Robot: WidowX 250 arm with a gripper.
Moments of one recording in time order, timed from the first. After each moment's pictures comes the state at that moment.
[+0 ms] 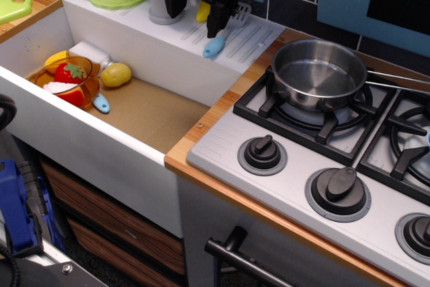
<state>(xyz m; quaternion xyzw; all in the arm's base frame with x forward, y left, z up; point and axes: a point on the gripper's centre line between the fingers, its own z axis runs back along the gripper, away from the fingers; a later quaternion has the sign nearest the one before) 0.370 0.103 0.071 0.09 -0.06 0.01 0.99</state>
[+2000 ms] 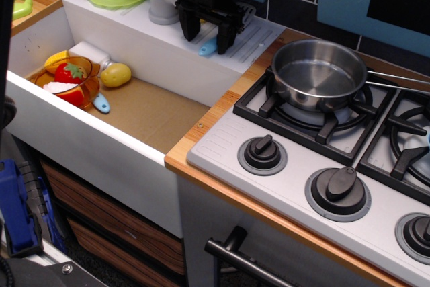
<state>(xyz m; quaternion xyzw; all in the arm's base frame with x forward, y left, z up) 0.422 0.116 0.009 0.04 -0.06 0.01 1.00</state>
